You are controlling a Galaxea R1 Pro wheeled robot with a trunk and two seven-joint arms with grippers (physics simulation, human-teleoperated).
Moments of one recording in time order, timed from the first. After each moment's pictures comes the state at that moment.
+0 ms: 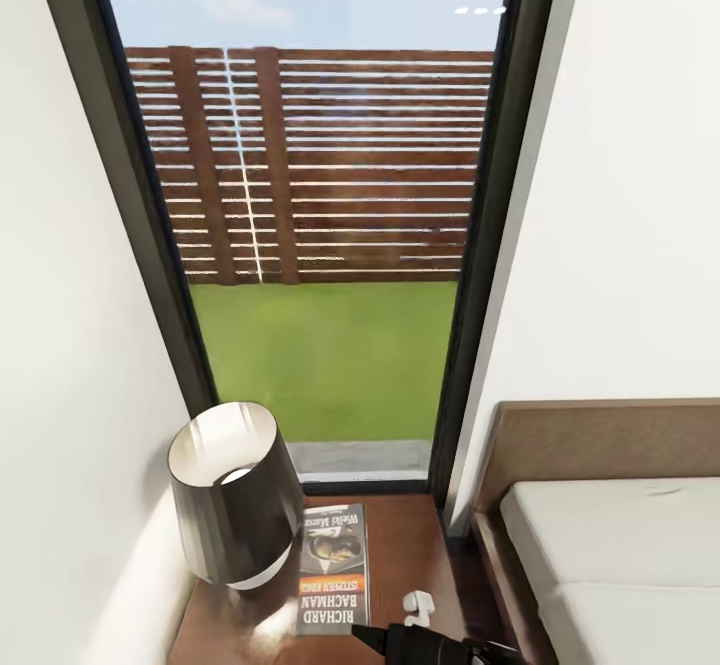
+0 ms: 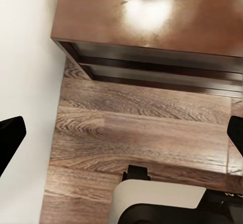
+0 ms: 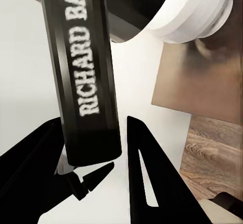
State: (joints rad) left arm -0.17 0.09 -0.54 -0.12 0.67 -0.40 0.06; right arm -0.54 0.09 -0.05 -0.03 -0.17 0.05 0.96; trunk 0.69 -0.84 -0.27
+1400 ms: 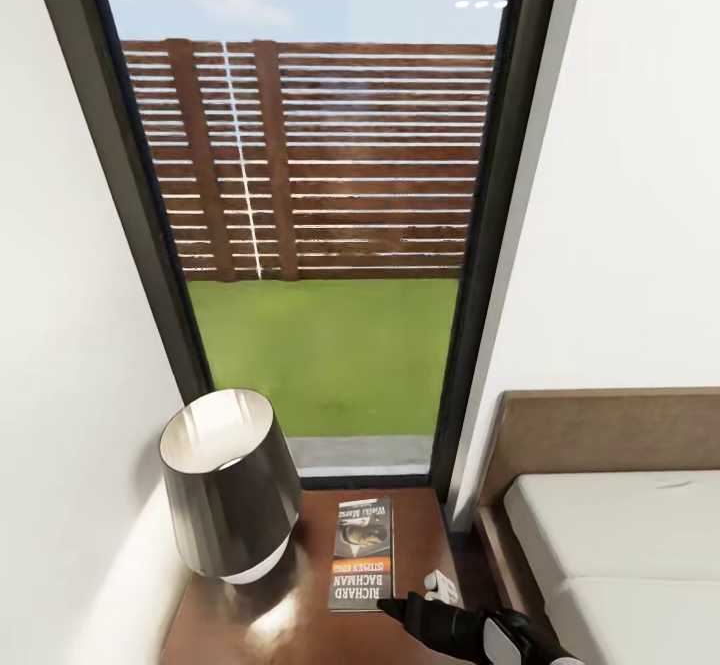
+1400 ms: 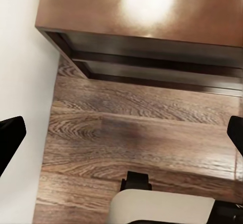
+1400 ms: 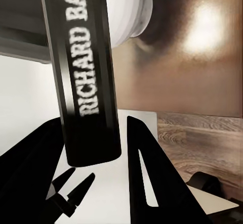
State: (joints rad) left arm -0.17 0.09 -0.54 -0.12 0.67 -0.40 0.06; right arm -0.55 0.05 -0.16 -0.15 -0.18 0.34 0.77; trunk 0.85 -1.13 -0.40
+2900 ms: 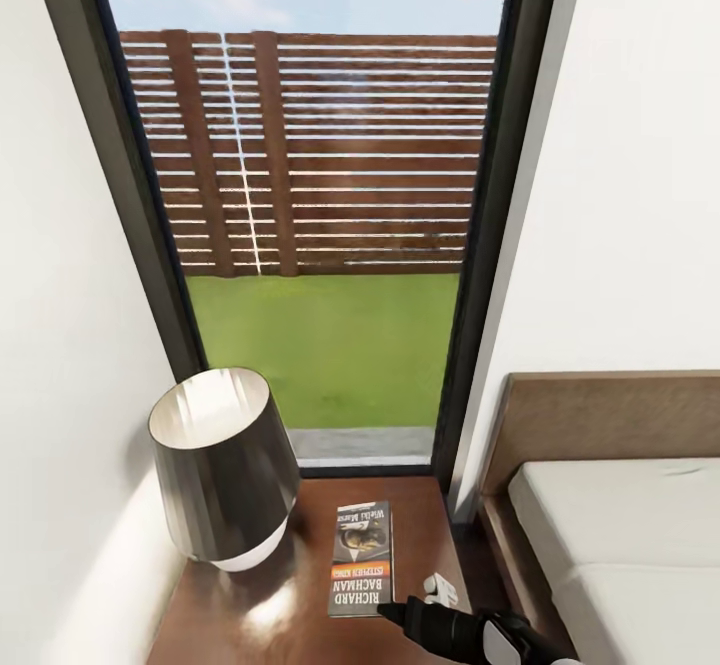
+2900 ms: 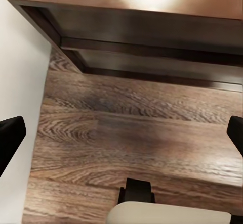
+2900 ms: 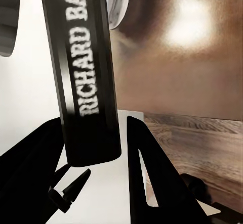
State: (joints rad) left arm -0.17 0.09 -0.54 -0.12 0.67 -0.40 0.06; right arm -0.55 0.05 -0.15 -0.14 -0.17 0.34 0.77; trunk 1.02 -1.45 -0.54
